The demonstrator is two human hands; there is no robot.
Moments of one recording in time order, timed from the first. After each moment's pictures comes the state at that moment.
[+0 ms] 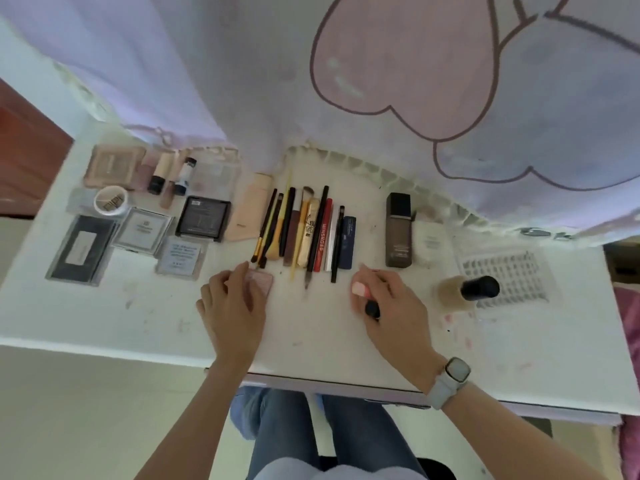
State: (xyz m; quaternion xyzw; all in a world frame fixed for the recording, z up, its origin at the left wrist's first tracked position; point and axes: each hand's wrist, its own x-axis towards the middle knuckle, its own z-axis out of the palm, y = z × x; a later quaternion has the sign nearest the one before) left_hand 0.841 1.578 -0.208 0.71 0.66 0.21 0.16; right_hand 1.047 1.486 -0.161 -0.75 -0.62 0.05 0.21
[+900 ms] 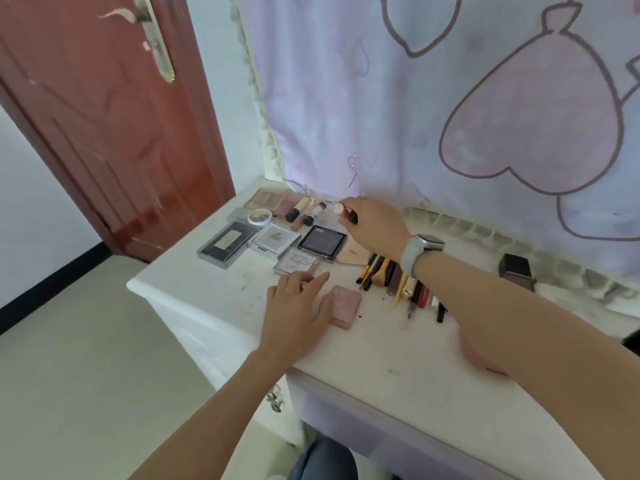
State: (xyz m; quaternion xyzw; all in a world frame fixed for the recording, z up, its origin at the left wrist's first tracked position) left_hand 0.780 1.589 -0.219 0.79 0.55 0.28 0.04; right_hand 0.949 1.683 -0.140 -0.57 -0.79 -0.01 0.22
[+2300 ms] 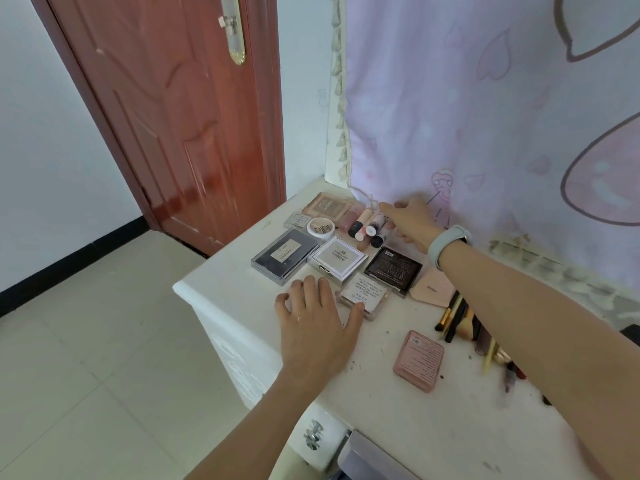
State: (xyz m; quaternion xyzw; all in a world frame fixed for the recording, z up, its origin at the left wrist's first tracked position) left_hand 0.741 1.631 -0.235 0.66 0.72 0.20 -0.06; right_hand 0.893 1.802 -0.165 -0.67 -0.54 0.37 0.35
